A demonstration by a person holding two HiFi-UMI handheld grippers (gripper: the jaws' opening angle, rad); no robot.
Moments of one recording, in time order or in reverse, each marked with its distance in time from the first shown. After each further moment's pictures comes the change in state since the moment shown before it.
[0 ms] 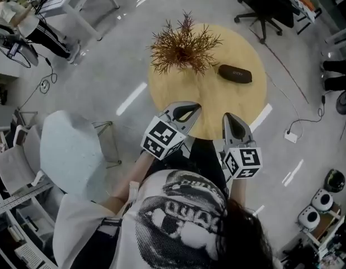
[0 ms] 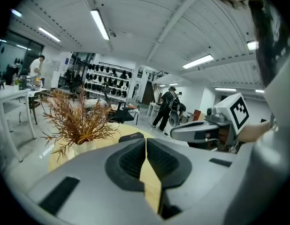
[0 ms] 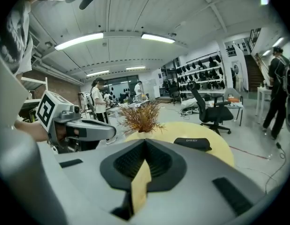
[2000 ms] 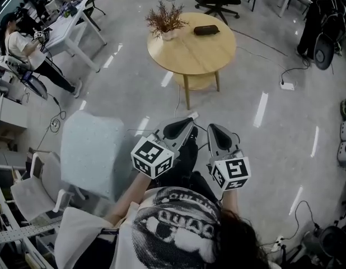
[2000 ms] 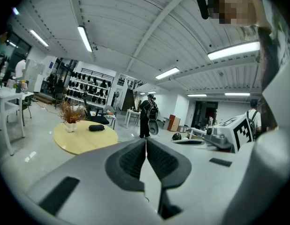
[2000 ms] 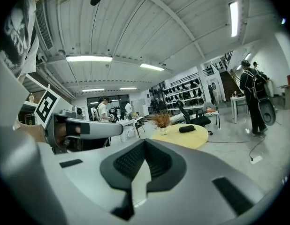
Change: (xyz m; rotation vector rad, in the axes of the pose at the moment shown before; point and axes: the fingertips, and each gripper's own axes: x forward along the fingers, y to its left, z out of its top) left arm -0.334 -0.265 -0.112 0.067 -0.112 -0.218; right arm -0.301 0.315 -0.142 0.063 -0.262 -0.190
